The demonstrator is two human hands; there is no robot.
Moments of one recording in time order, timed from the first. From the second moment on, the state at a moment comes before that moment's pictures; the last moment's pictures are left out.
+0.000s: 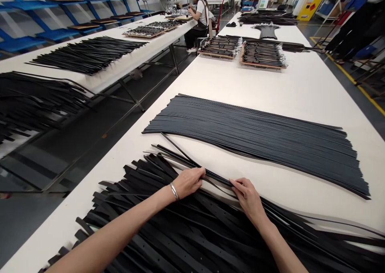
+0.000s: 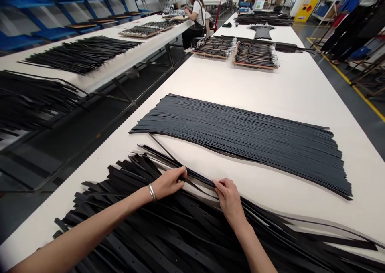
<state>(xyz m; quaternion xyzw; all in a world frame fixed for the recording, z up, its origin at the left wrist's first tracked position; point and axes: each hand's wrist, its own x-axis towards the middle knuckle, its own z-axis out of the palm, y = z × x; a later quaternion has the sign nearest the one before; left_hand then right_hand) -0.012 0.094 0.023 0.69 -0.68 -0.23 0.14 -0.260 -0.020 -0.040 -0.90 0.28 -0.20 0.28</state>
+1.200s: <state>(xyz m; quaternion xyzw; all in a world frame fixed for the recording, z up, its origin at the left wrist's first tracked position) -0.007 0.102 0.014 0.64 -0.68 -0.31 0.19 -0.260 -0.017 -0.024 -0.89 0.28 -0.16 0.32</state>
